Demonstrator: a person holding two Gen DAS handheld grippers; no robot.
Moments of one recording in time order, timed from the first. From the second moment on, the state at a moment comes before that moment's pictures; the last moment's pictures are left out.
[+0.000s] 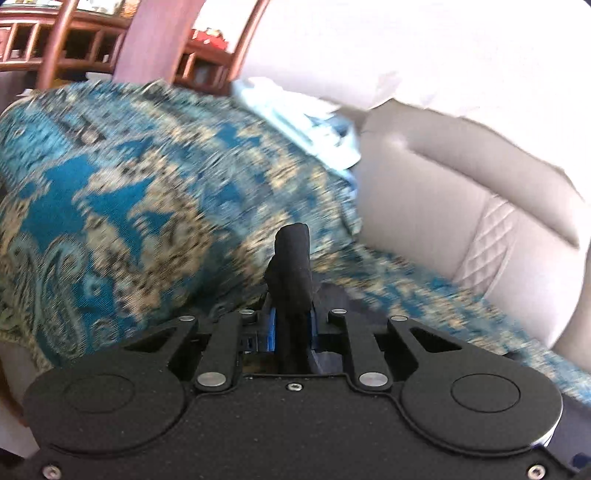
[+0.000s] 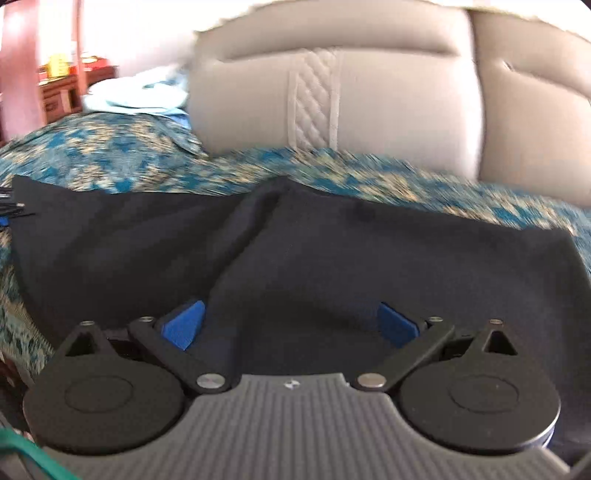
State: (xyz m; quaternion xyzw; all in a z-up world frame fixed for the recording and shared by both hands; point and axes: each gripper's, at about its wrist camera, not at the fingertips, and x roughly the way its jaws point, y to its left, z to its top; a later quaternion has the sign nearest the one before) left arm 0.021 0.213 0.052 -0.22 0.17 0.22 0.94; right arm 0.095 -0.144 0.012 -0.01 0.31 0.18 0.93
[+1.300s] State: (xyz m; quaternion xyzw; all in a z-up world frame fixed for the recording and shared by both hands) left arm 0.023 -0.167 0.047 0.00 0.28 -0.30 0.91; right arm 0.116 -0.365 0.024 0.24 0.38 0.11 0.89
